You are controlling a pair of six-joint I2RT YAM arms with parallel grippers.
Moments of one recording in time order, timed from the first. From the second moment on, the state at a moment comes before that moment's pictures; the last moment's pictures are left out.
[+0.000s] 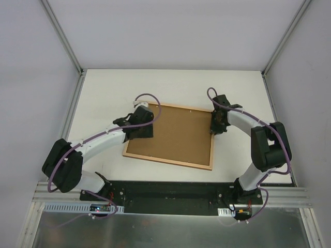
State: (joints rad) left arm -0.59 1.39 0.86 -0.47 -0.23 -0.62; right arm 0.29 1.67 1.03 -0.61 0.07 0.40
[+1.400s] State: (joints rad) left arm -1.58 1.93 0.95 0.35 -0.89 0.44; right arm 0.34 1.68 1.26 -0.95 0.12 0.42
